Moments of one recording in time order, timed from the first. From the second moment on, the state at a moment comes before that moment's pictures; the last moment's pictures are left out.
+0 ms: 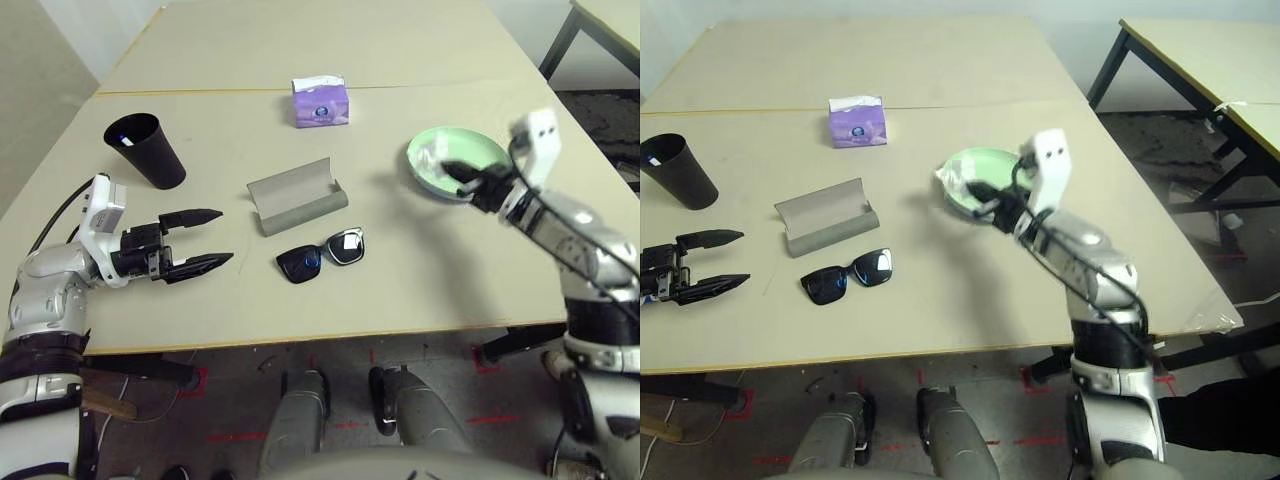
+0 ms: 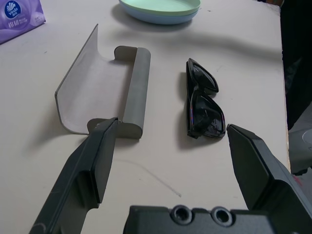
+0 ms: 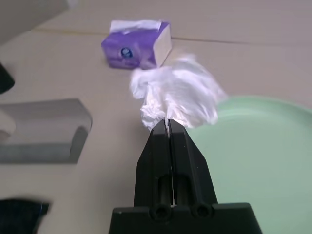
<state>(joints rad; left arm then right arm) -0.32 0.84 0.26 0.47 -0.51 0.01 -1.53 -0.62 -0.46 -0.15 -0.01 0.41 0.68 0.54</state>
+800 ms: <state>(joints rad) -0.25 0.82 0.29 0.39 -0.52 0.03 -1.49 -0.84 -0.48 -0.11 0.64 0.21 0.31 0.59</state>
